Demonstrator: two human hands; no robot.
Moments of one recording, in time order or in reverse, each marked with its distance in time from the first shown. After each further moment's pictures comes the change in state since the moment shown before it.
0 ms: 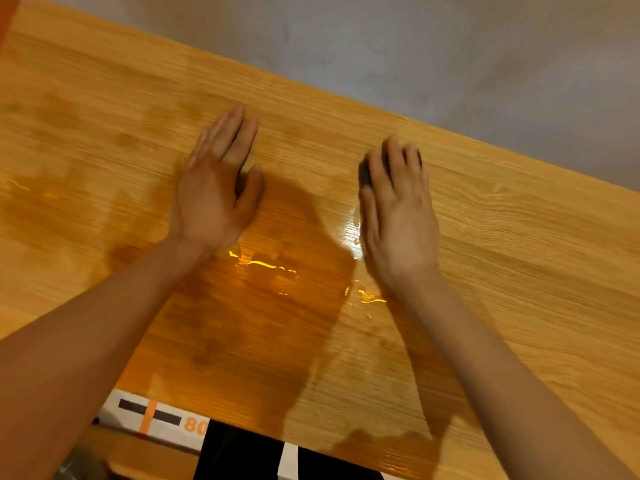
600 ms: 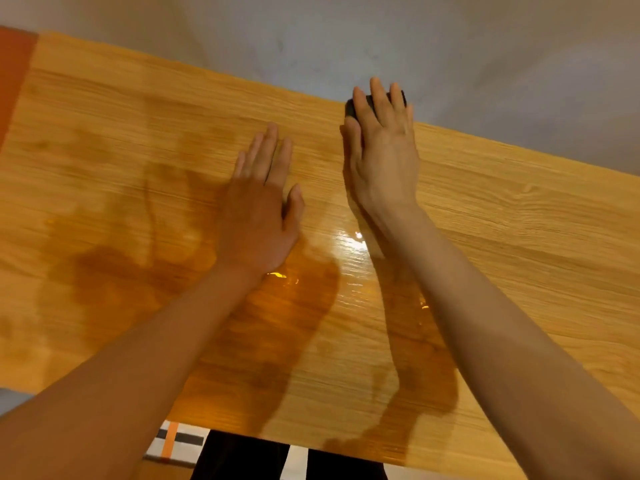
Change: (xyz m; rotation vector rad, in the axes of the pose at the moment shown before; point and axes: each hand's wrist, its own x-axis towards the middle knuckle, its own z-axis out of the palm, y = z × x) left_hand 0.002 -0.009 0.004 0.055 -0.051 0.019; right_hand 0.092 -0.061 0.024 0.008 0.080 0.152
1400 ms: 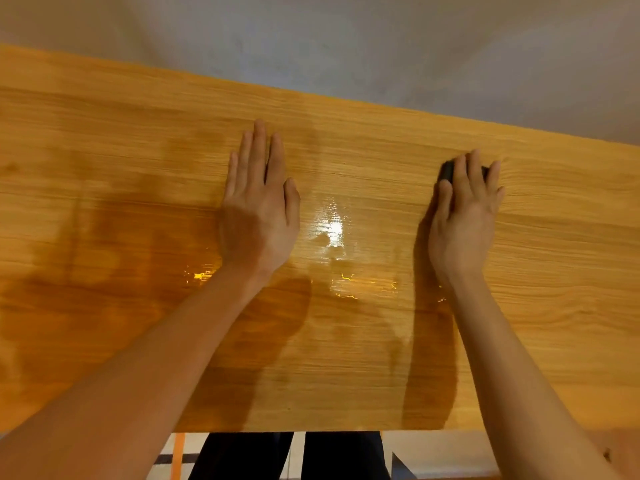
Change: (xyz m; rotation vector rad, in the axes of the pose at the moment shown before) left_hand -0.002 0.003 0.007 -0.012 0.121 0.089; right_hand -0.101 0.064 -0.033 -0.015 0.160 0.486
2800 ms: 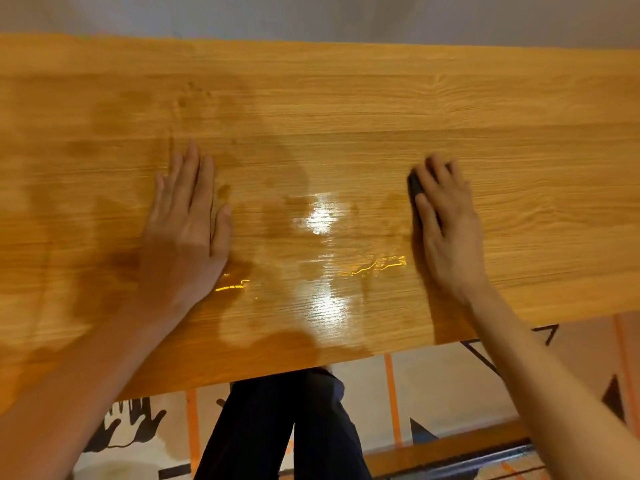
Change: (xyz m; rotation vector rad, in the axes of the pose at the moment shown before) left_hand -0.083 -0.030 -0.027 -0.006 -0.128 0.200; right_hand -0.096 0.084 -0.023 0.209 -0.067 -0.184
